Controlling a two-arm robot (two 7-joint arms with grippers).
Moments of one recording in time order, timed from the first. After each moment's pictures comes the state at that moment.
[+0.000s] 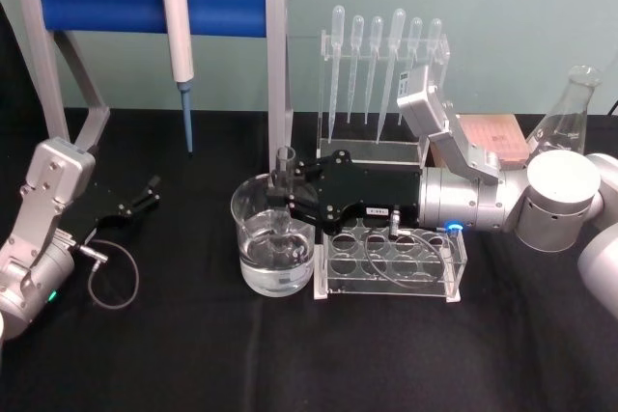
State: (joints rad) left arm -0.20 0.60 0.45 -1.41 -0.25 -0.12 0.03; right arm 0.70 0.38 -0.75 -1.11 0.50 -0.13 0.95
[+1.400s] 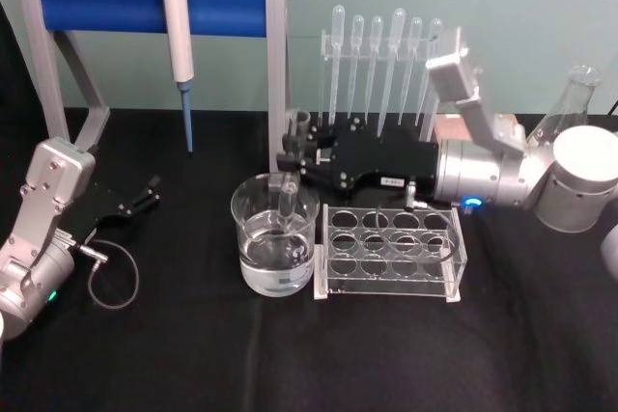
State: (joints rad) left arm -0.20 0.60 0.45 -1.41 -0.25 -0.12 0.03; right arm 0.69 0.42 -0.69 -1.20 0.53 -0.10 0.93
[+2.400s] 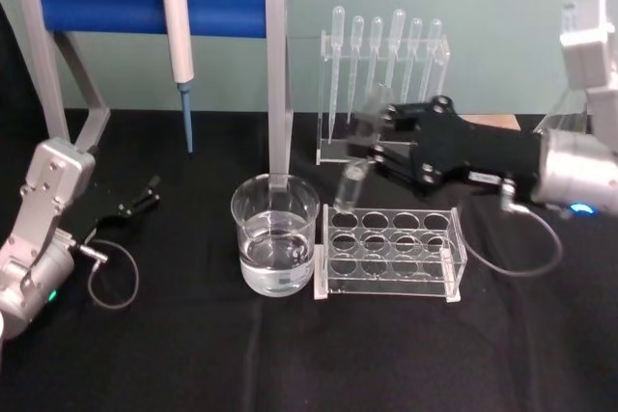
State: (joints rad) left arm -0.20 0.60 0.45 -1.41 -0.25 -0.12 0.03; right arm 0.52 0.71 -0.57 -1.63 0.64 -0.02 0.82
